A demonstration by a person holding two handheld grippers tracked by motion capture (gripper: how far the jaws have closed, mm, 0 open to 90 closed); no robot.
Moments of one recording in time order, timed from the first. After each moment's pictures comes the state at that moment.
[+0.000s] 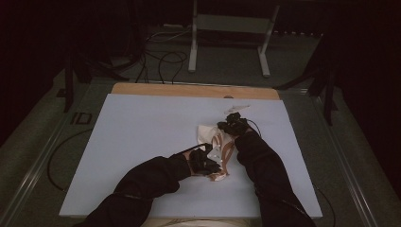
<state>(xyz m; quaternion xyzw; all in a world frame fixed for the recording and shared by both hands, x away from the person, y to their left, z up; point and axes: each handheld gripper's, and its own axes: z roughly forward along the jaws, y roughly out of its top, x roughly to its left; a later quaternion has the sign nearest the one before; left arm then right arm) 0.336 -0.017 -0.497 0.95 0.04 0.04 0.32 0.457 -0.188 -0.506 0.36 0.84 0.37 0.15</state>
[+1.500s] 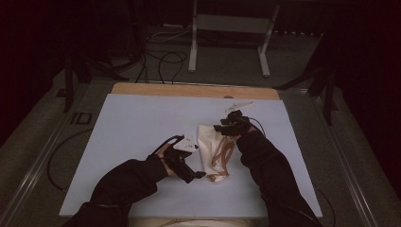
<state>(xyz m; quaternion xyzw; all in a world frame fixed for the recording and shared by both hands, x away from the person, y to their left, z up) 0.321 0.066 -0.458 0.90 0.13 0.03 0.42 0.433 -0.182 -0.465 0.36 0.84 0.38 0.12</state>
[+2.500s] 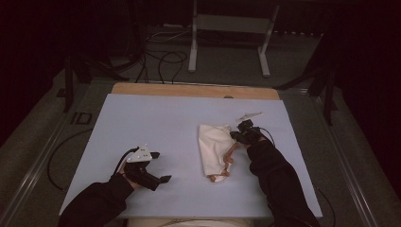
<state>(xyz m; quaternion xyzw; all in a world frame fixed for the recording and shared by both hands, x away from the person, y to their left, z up) 0.293 0.171 -0.500 0.84 0.26 0.06 0.46 0.418 -0.222 -0.496 0.41 0.84 0.32 0.13</state>
